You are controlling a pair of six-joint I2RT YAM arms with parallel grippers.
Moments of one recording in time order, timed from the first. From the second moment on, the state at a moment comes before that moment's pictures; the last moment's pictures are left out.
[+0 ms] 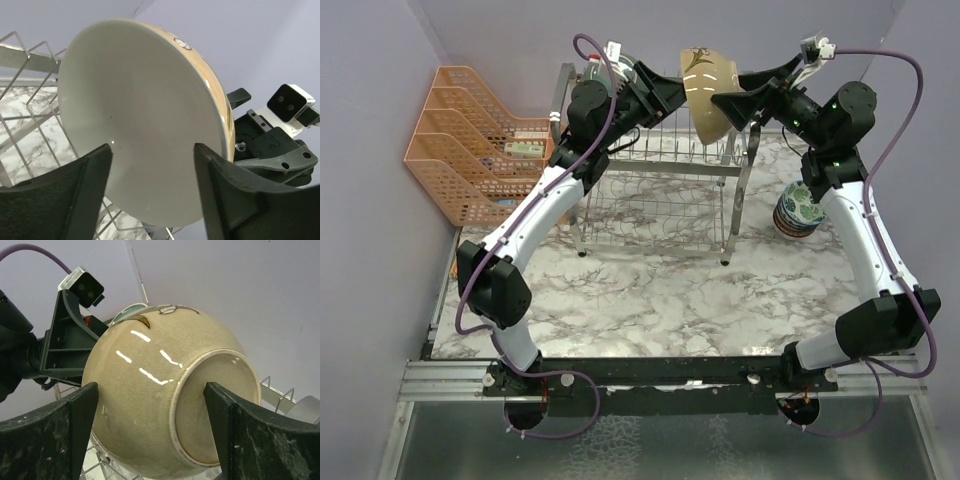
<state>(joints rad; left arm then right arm) -0.51 1.75 1.76 0.20 0.35 -1.07 0.16 1.47 1.55 0.25 -0.71 0.38</state>
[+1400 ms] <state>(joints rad) -0.53 1.68 1.42 0.86 0.28 -1.36 0.17 1.47 1.54 0.17 -0.70 0.33</state>
